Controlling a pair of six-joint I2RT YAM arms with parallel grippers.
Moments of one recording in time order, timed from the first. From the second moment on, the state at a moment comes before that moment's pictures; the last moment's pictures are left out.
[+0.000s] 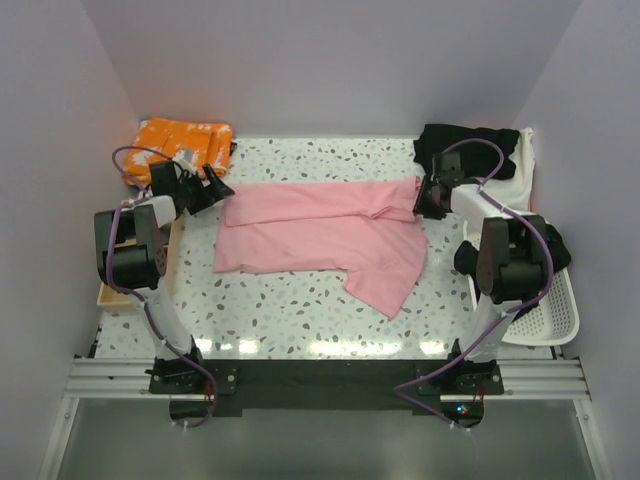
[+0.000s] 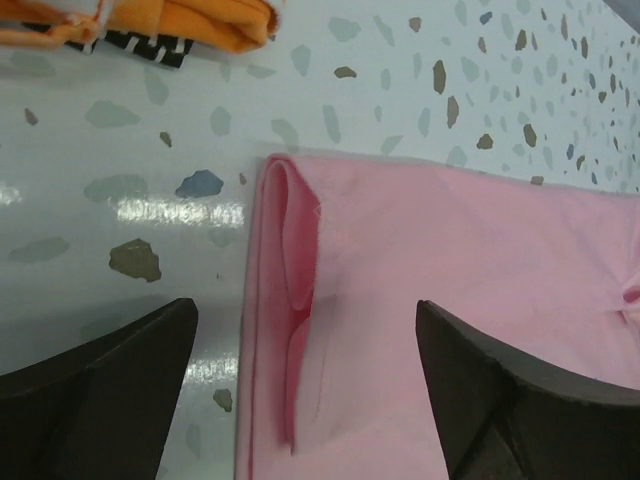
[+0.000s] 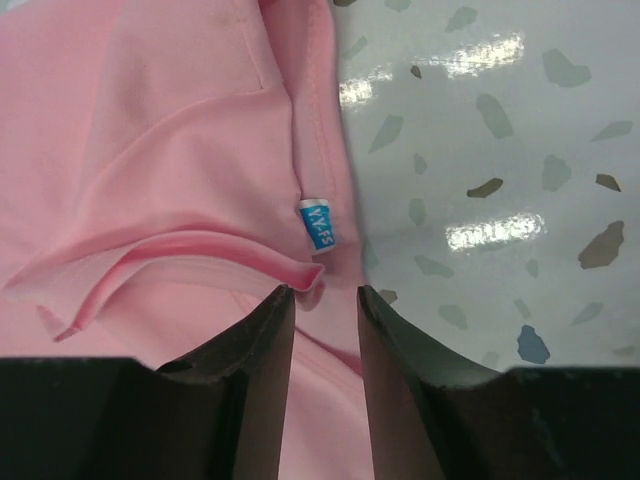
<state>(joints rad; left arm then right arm) 0.20 1.97 1.18 0.09 0.53 -0.36 0.07 1.86 1.28 -0.39 0.03 0.38</state>
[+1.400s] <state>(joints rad) 0.01 2.14 1.37 0.19 0.65 -0.47 0.23 2.04 1.42 -0.34 -0.10 0.40</state>
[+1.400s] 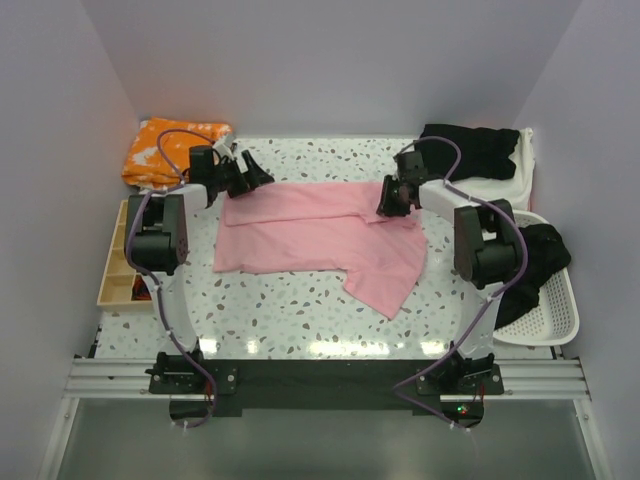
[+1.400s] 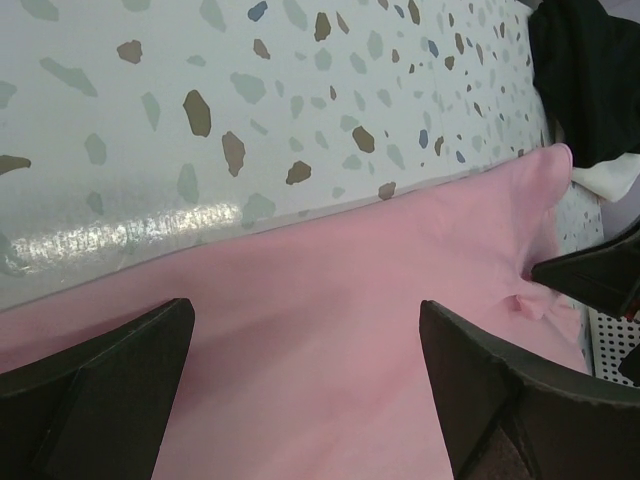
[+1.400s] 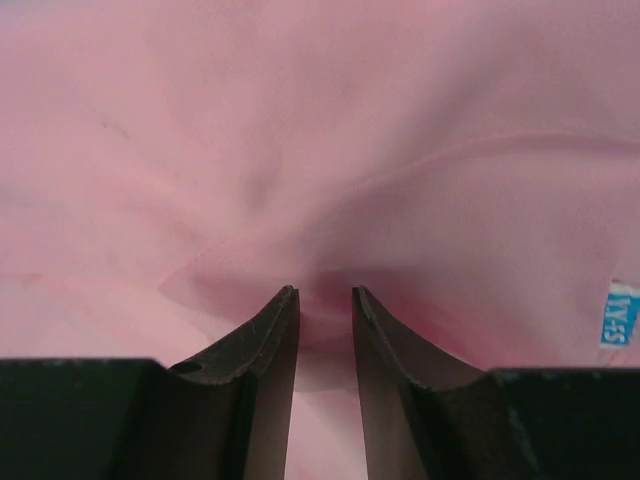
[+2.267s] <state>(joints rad) 0.01 2.17 1.45 0.13 0.58 -0.40 0.28 1.93 1.49 -0.43 -0.09 0.36</state>
